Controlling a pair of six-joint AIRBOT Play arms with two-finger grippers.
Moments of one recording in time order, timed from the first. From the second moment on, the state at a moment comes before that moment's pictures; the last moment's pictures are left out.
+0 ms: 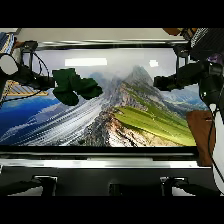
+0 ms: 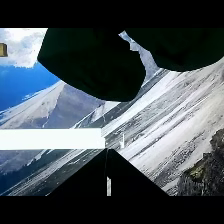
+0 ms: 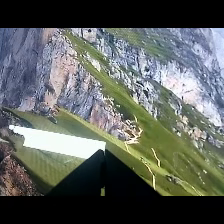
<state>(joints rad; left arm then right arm) 0.02 -1.41 1.66 1.63 -1.37 -1.62 0.05 -1.41 1.50 1.82 -1.12 -1.59</state>
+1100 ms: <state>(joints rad) -0.05 -1.86 1.67 1.57 -0.78 -1.77 0.05 -1.41 1.50 1.82 -1.13 -1.58</state>
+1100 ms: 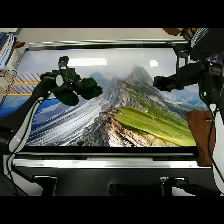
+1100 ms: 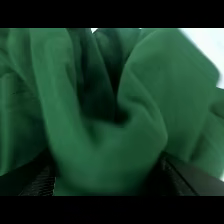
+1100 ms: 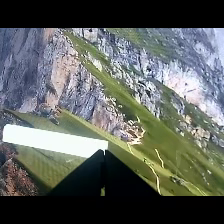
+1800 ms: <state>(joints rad) -0.30 -1.65 1.85 1.15 -1.26 -1.73 0.05 -1.32 1.50 1.81 -1.28 -1.55</state>
